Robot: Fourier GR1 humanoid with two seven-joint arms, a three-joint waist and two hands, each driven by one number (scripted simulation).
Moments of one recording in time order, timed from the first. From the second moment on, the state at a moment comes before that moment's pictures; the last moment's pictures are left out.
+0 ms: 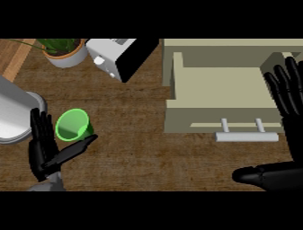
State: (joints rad) left arm -0.02 0.01 0.13 -1.29 0.18 0.37 -0.46; right arm -0.11 -0.09 -0.04 -2.06 -0.14 0.10 0.15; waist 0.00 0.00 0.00
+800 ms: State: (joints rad) left arm -0.16 0.06 0.26 -0.88 0.28 0.27 -0.72; right arm -0.11 -0.08 -0.04 -2.06 -0.13 0.11 0.15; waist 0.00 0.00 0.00
